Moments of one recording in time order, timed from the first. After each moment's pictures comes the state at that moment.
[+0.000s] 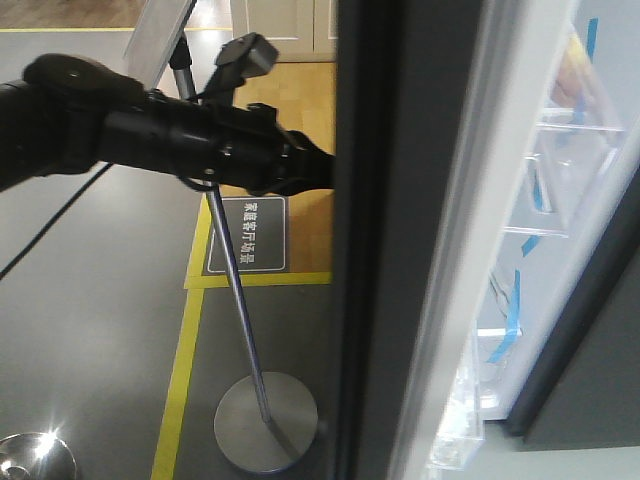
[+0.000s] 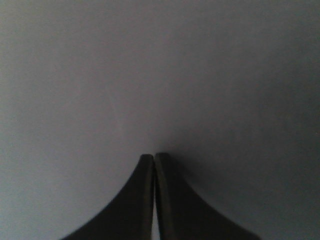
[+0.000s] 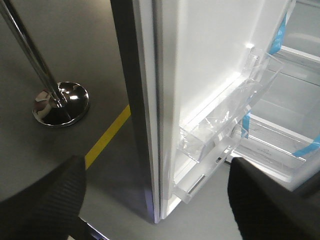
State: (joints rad) left arm -0.40 1.76 -1.51 -1.15 0.82 0.87; right arm 0.21 0.25 -0.75 0.33 1.23 -0.27
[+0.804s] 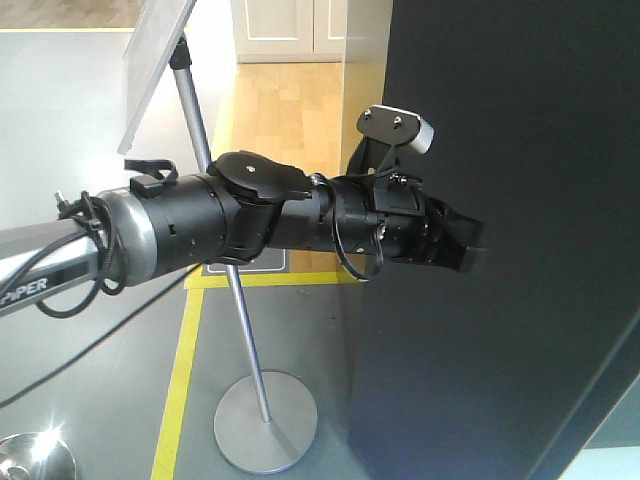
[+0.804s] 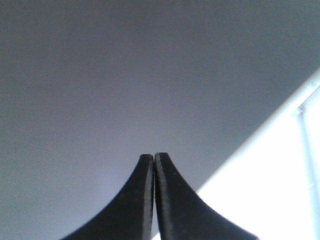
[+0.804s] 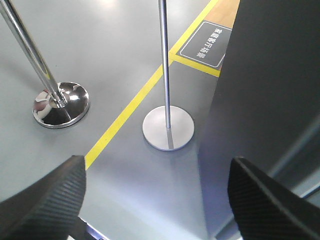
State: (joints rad) left arm -0.69 1.90 -1.51 -1.36 0.50 1.17; right arm 0.21 0.25 -0.75 0.33 1.23 -0.27
